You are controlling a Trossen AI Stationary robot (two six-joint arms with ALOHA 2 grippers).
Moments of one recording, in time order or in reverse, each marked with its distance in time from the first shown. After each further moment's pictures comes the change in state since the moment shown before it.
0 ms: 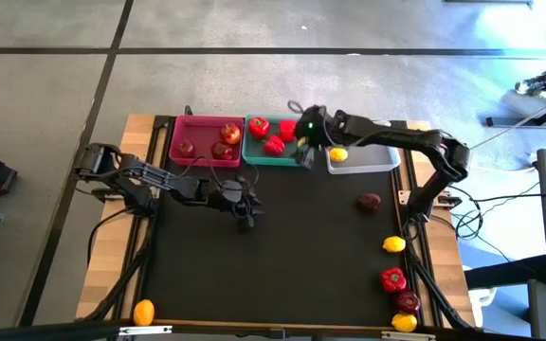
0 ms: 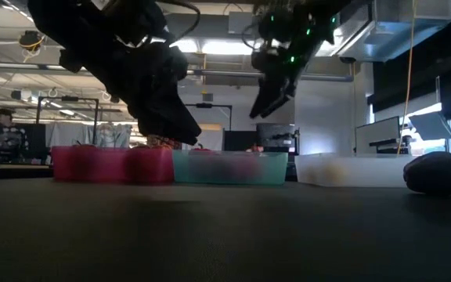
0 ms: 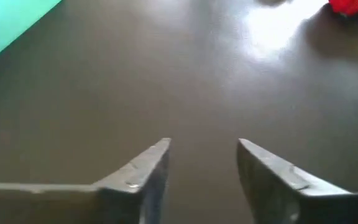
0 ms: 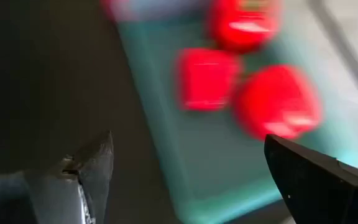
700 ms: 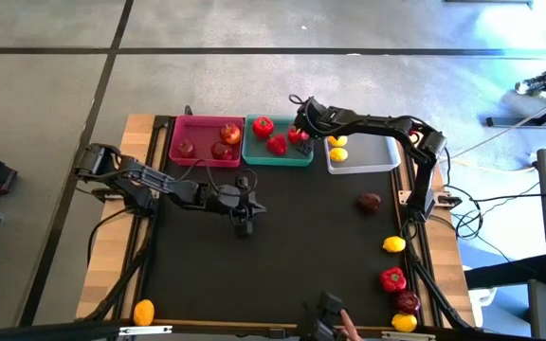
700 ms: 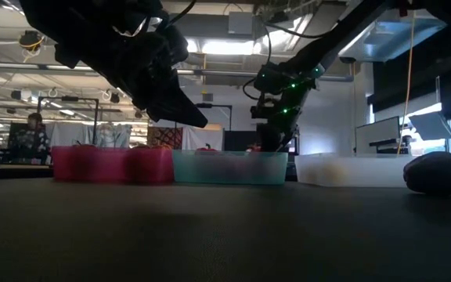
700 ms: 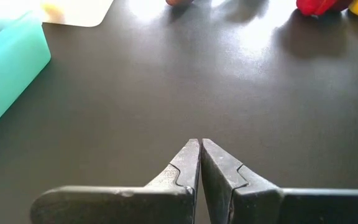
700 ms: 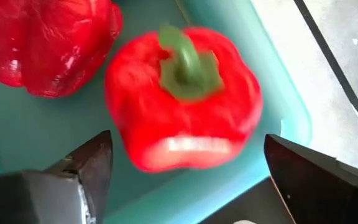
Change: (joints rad) left arm -0.061 0.000 -0.001 0.088 -0.080 0.178; right arm -0.221 0.247 -0.001 0.144 0.116 -0.095
